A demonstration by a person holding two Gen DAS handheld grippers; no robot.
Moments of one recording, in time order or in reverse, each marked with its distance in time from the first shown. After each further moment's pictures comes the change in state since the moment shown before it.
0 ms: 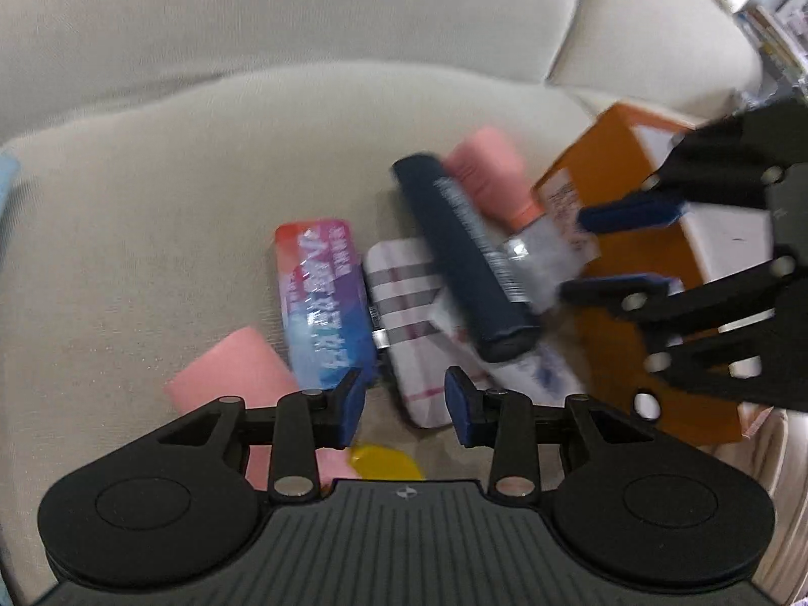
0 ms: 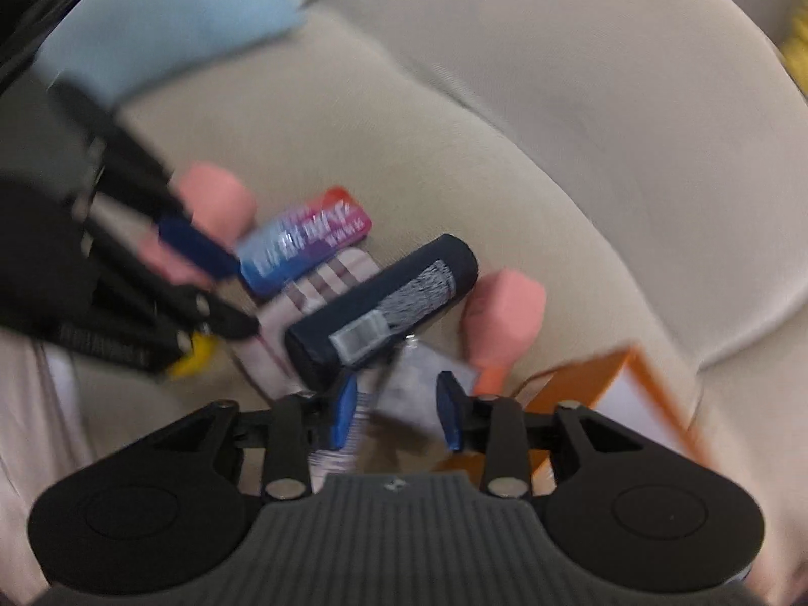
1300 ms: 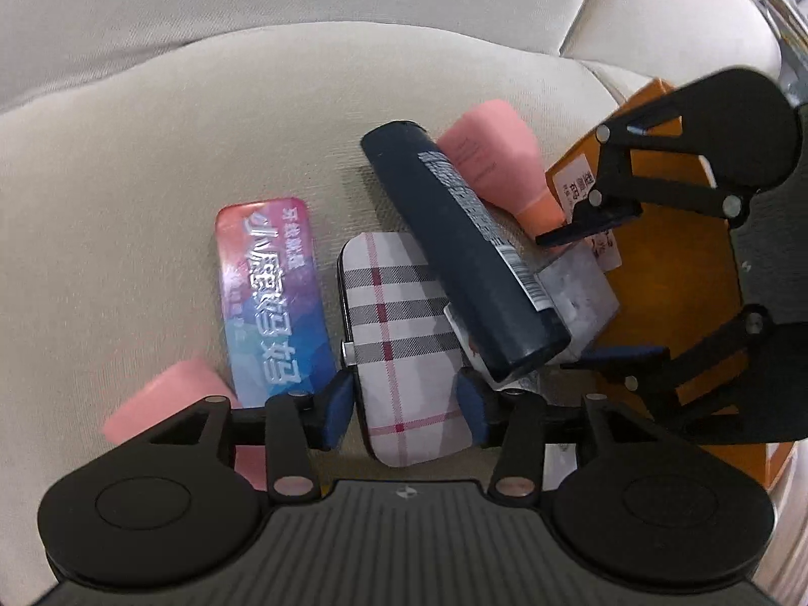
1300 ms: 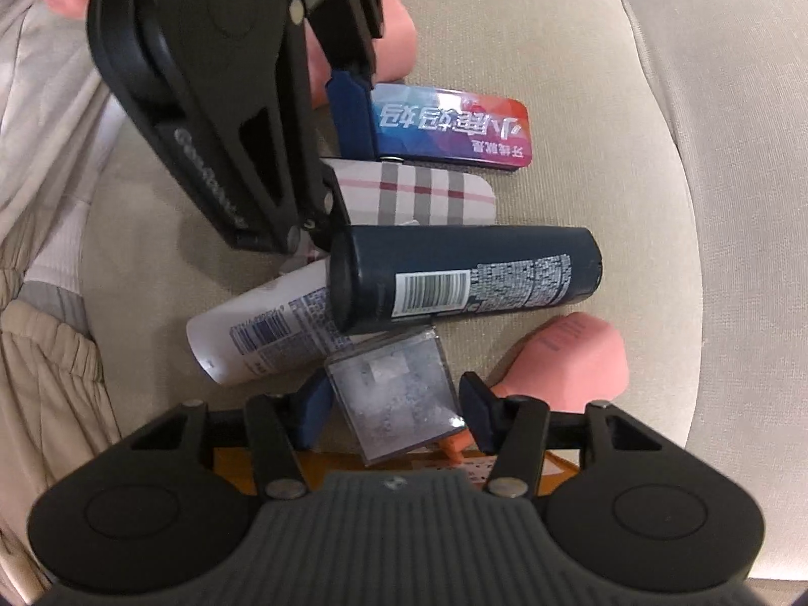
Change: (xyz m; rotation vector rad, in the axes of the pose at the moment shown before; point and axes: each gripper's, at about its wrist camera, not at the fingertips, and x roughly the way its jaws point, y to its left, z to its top) left arm 0.024 -0.022 -0.026 -0.005 0.056 0.008; right arm 0.042 -0.001 -0.019 -0.634 0.130 0.184
